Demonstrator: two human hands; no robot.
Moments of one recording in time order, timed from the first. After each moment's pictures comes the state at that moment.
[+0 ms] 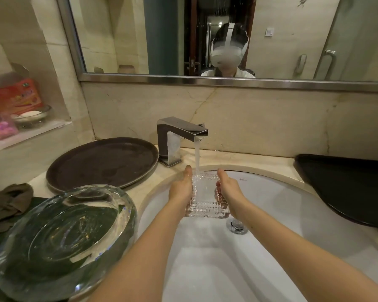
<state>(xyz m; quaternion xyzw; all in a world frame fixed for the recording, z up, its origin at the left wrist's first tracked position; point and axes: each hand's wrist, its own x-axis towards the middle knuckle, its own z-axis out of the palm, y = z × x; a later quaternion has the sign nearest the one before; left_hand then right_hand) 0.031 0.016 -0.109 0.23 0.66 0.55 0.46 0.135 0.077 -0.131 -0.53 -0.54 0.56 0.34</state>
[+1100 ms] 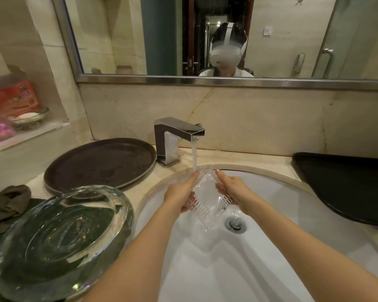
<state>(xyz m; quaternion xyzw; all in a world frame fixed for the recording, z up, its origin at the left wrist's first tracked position) 0.025 0.019 -0.124 0.29 0.71 0.48 0.43 0.158 0.077 -0.119 -0.49 -0.62 0.54 0.29</state>
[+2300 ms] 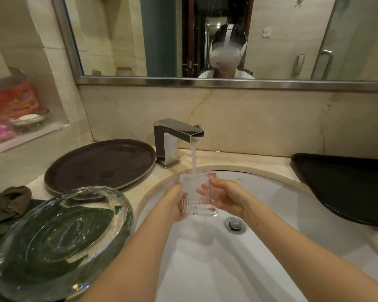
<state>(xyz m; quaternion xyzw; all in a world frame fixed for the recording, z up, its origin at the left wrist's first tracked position) 0.013 0.027 -0.135 0.13 0.66 0.49 0.55 0.155 0.071 -0.120 -0.36 -0.40 0.79 0.30</state>
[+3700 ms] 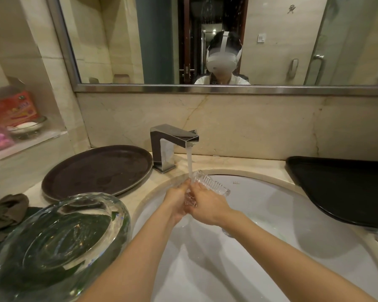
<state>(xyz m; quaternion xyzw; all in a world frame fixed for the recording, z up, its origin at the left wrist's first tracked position) 0.024 0.027 -0.129 0.22 0.53 0.60 0.55 0.127 0.037 -0.114 -0.43 -0.89 0.14 0.08</state>
